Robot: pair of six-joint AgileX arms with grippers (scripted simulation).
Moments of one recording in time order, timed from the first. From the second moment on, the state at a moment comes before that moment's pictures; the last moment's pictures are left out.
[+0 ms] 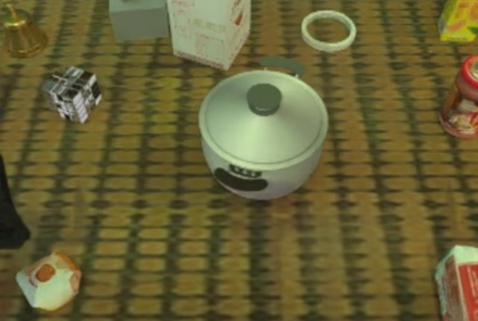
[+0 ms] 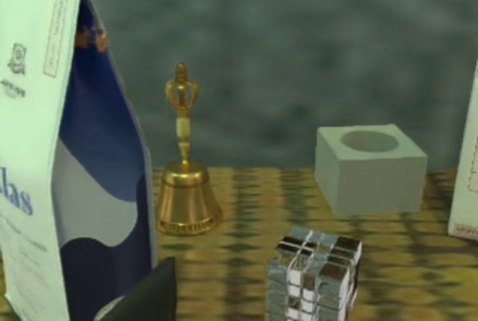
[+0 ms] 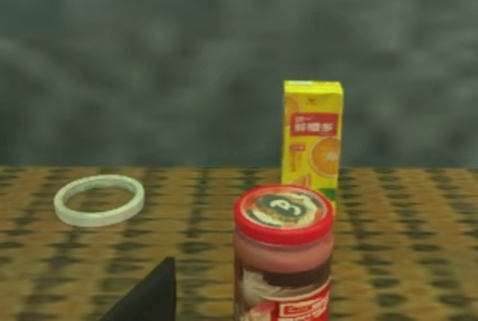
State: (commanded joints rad) left arm 0.00 0.00 0.00 0.00 0.00 0.00; right arm 0.00 0.00 0.00 0.00 0.00 0.00
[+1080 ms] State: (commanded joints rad) left arm 0.00 0.00 0.00 0.00 0.00 0.00; right arm 0.00 1.23 1.16 -0.76 0.00 -0.37
